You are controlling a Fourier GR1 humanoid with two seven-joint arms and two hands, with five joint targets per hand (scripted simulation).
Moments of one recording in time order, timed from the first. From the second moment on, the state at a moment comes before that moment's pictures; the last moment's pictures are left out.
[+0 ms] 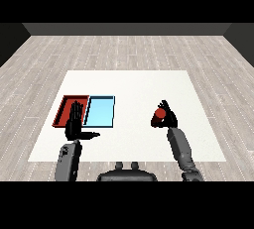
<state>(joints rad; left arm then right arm) 0.00 0.04 0.06 -1.62 0.13 -0.10 -0.45 -0.37 -0.12 -0.16 -0.85 -0.26 0.32 -0.39</state>
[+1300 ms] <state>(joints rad) 0.00 0.04 0.07 -1.62 0.14 -0.11 -0.46 -0.51 -0.11 -0.14 -0.64 -0.14 0.11 -0.43</state>
